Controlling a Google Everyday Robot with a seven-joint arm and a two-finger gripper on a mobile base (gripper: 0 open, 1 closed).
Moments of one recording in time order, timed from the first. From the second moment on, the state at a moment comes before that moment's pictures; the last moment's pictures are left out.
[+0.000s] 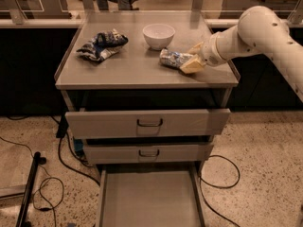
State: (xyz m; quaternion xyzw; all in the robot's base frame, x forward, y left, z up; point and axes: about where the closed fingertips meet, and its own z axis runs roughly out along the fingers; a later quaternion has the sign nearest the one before) arm 0.745 -0.141 0.835 -0.54 0.73 0.06 0.41
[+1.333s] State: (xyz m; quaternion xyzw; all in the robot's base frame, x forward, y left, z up) arm 0.745 -0.141 0.835 -0.54 0.73 0.06 0.41
